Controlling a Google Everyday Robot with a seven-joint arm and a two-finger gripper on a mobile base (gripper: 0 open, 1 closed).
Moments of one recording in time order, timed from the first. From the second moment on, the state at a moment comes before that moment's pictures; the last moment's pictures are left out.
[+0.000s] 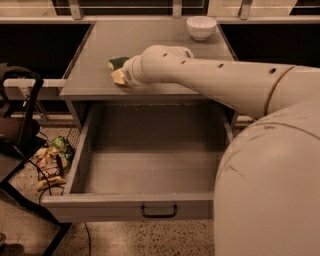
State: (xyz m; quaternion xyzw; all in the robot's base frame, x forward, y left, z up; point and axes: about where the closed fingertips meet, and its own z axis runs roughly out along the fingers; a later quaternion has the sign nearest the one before) arm 0.775 0.116 0.838 -0.29 0.81 0.17 0.47
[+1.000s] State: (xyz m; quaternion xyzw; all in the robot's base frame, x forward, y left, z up) arm 0.700 0.074 0.844 -0.30 0.79 0.21 0.48
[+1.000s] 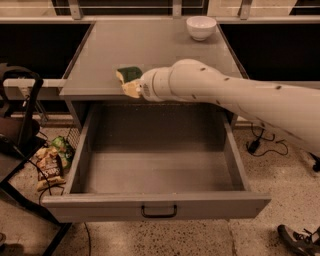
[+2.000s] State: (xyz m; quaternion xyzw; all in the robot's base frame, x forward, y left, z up) arm 0.549 0.071 0.838 -0.37 0.75 0.31 0.46
